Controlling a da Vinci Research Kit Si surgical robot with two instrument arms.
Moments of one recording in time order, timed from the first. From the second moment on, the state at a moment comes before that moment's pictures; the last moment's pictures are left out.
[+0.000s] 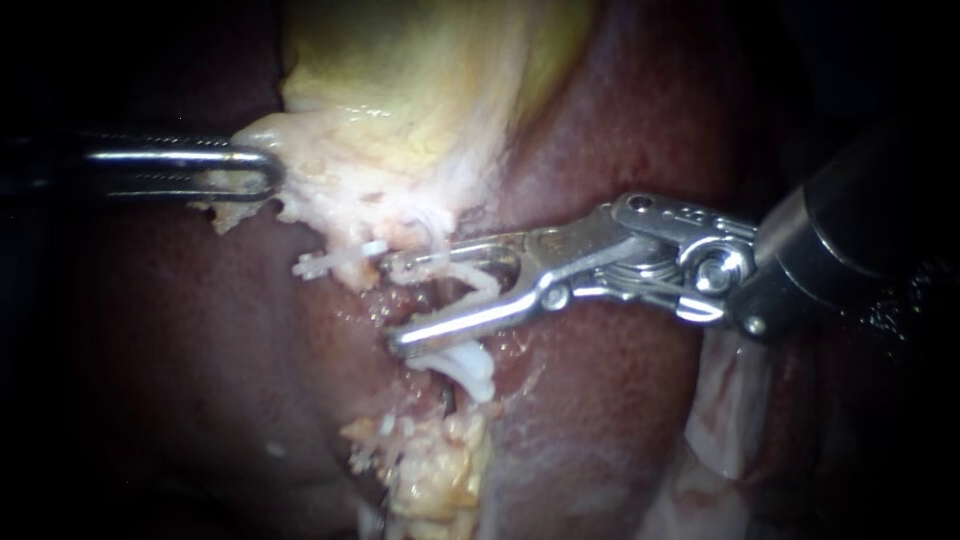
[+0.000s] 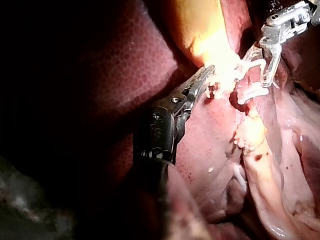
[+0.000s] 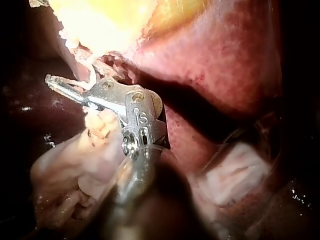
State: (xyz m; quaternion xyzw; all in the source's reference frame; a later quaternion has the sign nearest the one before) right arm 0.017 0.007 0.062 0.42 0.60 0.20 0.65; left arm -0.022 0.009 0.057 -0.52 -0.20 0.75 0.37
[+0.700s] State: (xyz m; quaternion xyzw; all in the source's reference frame) right arm 0.017 0.007 0.062 0.41 0.60 0.21 0.65; left arm -0.022 0.009 0.057 -0.52 -0.20 0.75 0.37
